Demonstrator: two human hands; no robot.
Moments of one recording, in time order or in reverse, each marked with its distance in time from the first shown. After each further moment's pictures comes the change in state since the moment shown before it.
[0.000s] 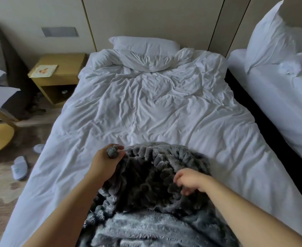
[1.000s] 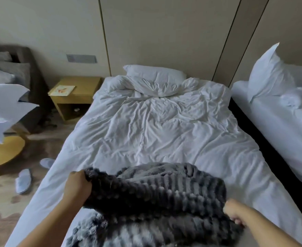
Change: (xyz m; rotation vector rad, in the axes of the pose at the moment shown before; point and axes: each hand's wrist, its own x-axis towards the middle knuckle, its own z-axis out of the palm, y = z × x) left_hand 0.001 -0.053 -0.078 0.636 0.222 -0.130; right_hand -0.029 0.078 -0.053 -0.365 0.349 0.369
